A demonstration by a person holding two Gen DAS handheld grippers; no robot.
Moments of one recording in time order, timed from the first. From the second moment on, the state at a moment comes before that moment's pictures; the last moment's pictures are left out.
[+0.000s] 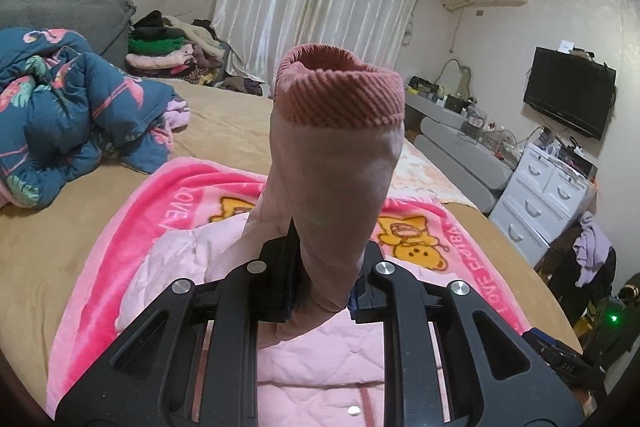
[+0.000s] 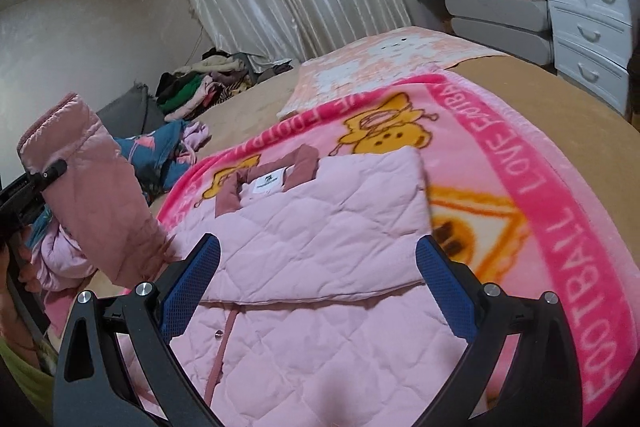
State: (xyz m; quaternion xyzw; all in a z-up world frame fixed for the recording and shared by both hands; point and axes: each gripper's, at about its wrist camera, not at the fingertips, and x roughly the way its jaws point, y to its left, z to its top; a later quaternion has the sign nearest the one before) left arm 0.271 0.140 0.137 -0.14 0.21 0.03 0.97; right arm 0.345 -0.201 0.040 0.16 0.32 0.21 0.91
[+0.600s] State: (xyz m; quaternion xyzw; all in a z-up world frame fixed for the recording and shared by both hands) left arm 0.306 0.057 0.102 -0.11 0.27 -0.01 0.96; right arm 0.344 -0.236 0.050 0.20 0.31 0.20 0.91
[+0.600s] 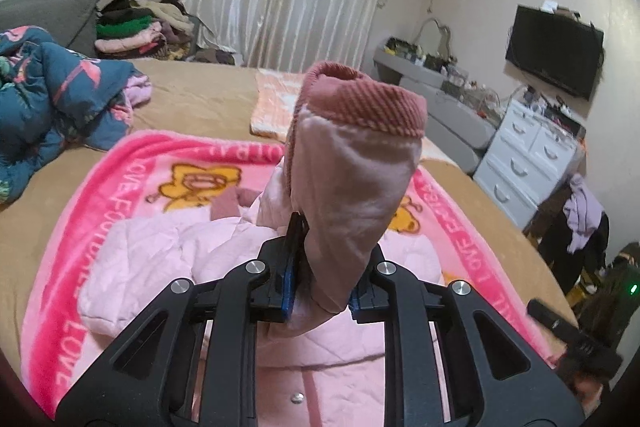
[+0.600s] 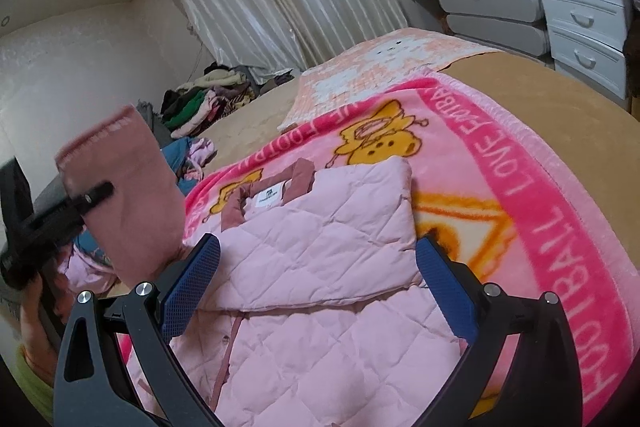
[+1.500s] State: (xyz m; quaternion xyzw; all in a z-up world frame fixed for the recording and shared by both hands) left arm 0.318 -0.046 -0.030 0.04 0.42 -0.12 0.90; right arm 0.364 -0.242 0.030 0.20 0.34 0.18 0.90
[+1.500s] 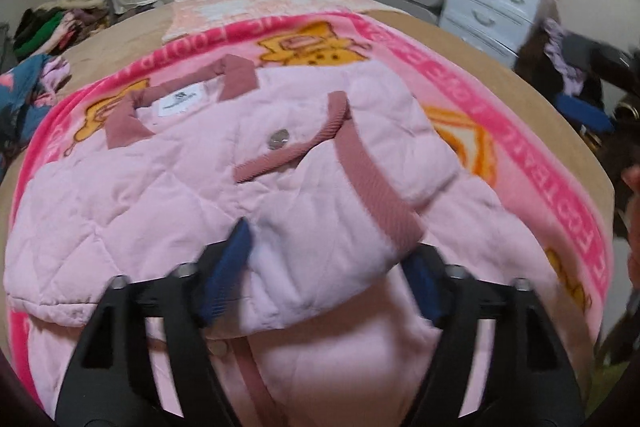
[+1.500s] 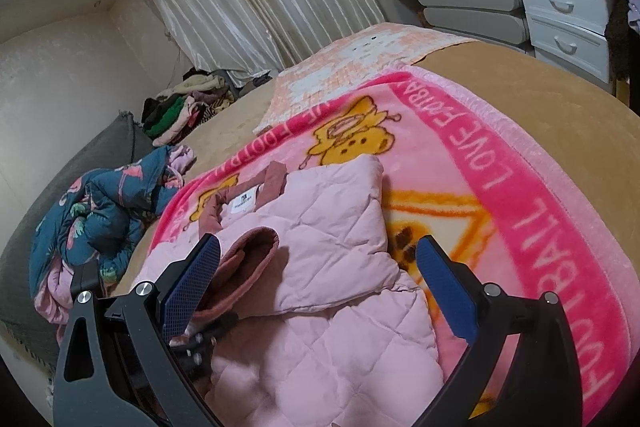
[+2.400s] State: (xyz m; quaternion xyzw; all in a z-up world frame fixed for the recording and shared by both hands) left arm 0.282 0.199 0.000 -0.08 0.34 0.04 0.93; right arm 0.370 -0.108 -0.044 0.16 0.46 0.23 0.84
